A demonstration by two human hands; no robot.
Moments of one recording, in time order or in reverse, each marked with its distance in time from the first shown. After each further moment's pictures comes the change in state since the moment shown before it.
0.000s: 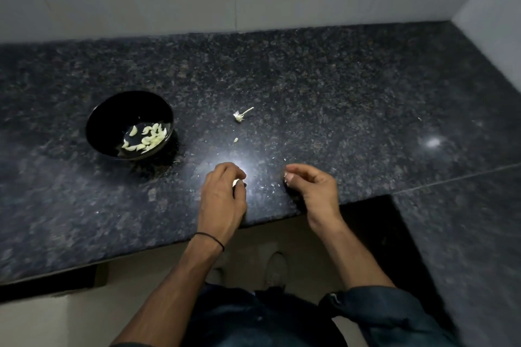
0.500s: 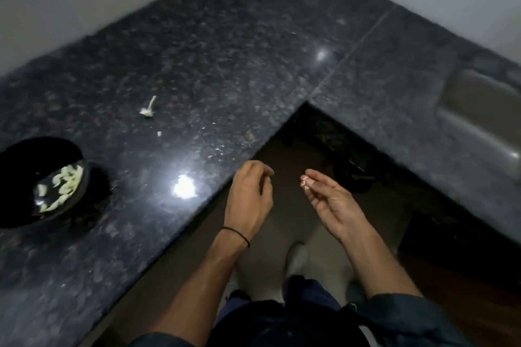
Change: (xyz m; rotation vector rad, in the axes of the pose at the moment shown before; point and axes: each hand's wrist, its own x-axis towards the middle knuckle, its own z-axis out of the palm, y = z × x) left_hand -0.060 0.041 0.021 -0.196 -0.534 0.440; right_hand -0.169 0.054 -0.048 0.789 0.540 0.177
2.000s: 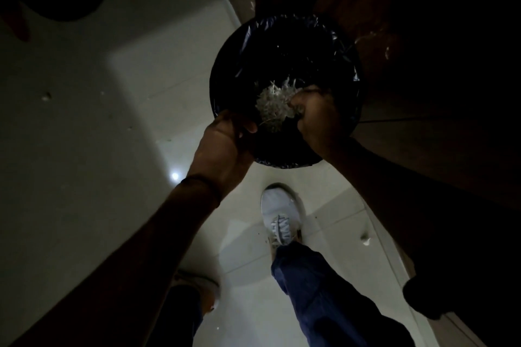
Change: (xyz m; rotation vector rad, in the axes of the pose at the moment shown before) left_hand -0.323 -0.090 0.669 0.051 -1.253 0.170; right_hand 0.141 0.328 -0.748 -0.938 0.872 -0.094
